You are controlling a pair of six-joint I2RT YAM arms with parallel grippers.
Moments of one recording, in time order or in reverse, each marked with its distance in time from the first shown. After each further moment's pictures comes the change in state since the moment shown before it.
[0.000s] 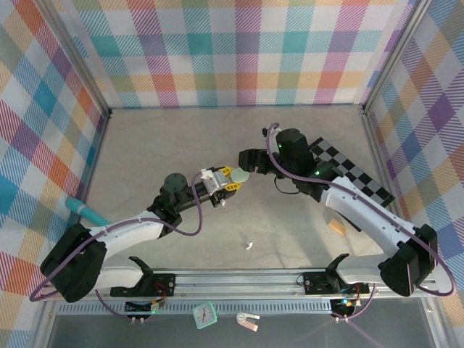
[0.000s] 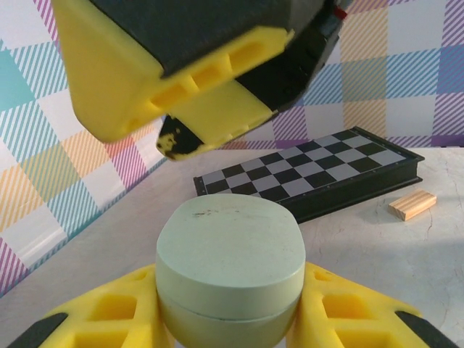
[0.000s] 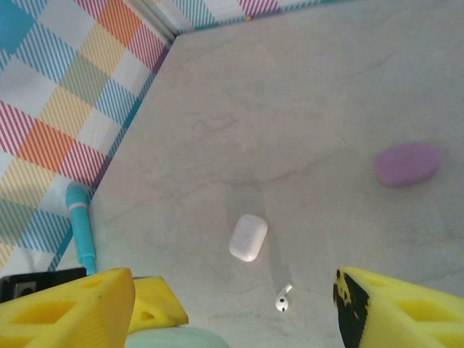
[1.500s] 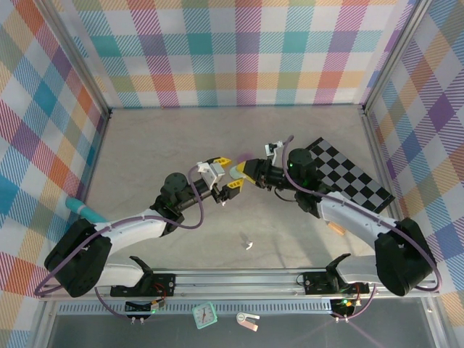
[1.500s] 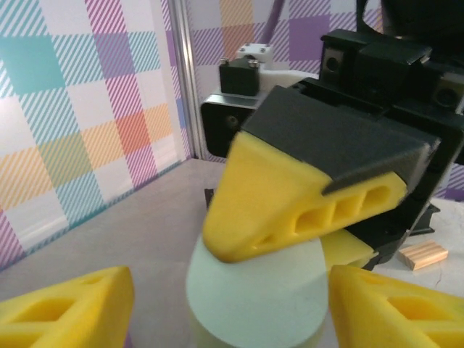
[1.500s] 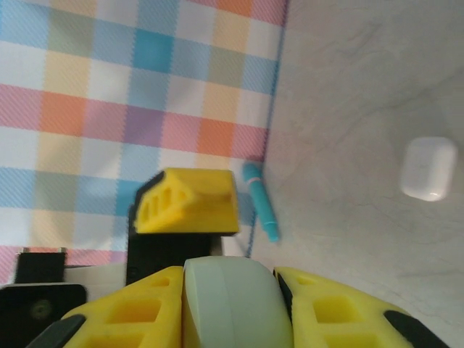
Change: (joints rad) left arm -0.001 0.042 0.009 0.082 -0.080 -0.168; right arm -0.106 0.000 -0.404 0.682 -0.442 0.607
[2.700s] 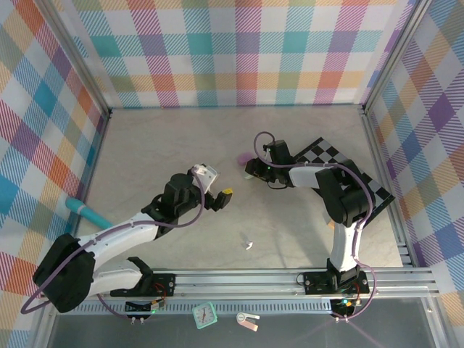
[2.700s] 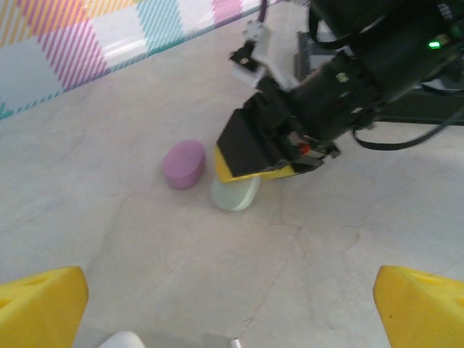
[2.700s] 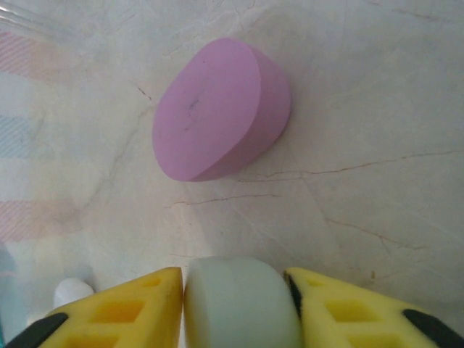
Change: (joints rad) left arm 0.002 -0.121 0.030 -0.559 -0.328 -0.022; right arm -0.131 0.663 0.299 -0.173 0.251 -0.426
